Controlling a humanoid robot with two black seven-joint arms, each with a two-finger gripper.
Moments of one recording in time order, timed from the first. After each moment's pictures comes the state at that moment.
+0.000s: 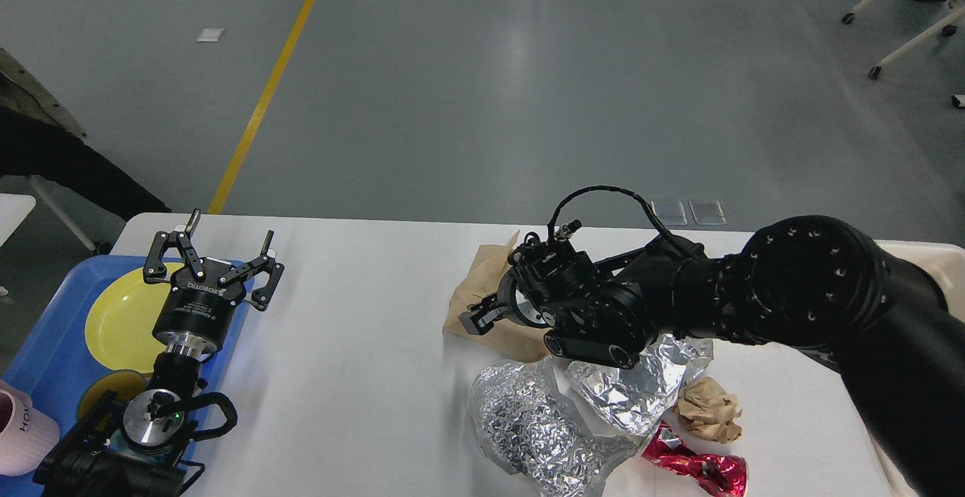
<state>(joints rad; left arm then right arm) -0.32 0.12 -1.40 -0.69 0.02 -0.66 -0.11 1.35 0.20 -0.78 0.81 -0.85 0.07 -0.20</state>
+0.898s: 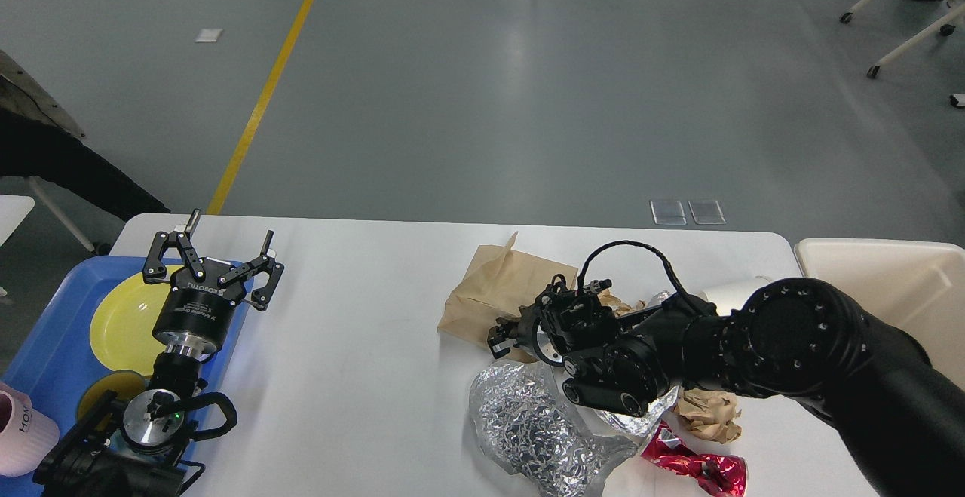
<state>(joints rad) -0.32 0.12 -1.40 -0.69 0.02 -0.66 -0.11 1.16 0.19 -0.78 0.74 -0.88 -0.08 -0.22</state>
